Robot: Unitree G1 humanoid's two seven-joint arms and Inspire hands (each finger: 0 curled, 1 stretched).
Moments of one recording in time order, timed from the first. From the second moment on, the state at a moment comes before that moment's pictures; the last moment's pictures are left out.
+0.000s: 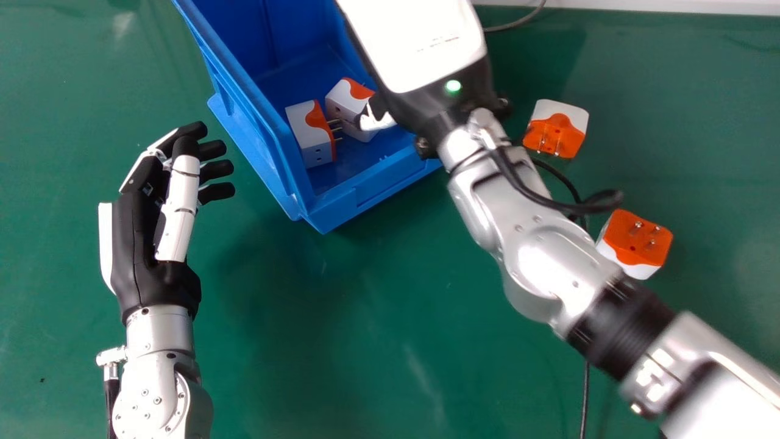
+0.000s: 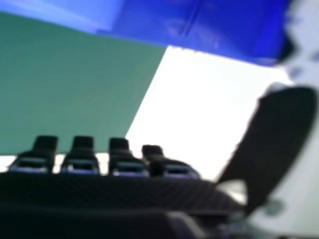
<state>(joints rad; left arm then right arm) -0.11 0.05 0.26 0.36 -0.16 -0.39 -0.01 -0.74 -0.23 0.69 0.28 -1.08 0.31 -0.33</state>
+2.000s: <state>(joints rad) -0.08 0.09 0.26 0.26 -0.17 -0.33 -0.02 -0.30 -0.38 0.03 -0.68 -1.35 0.35 1.32</state>
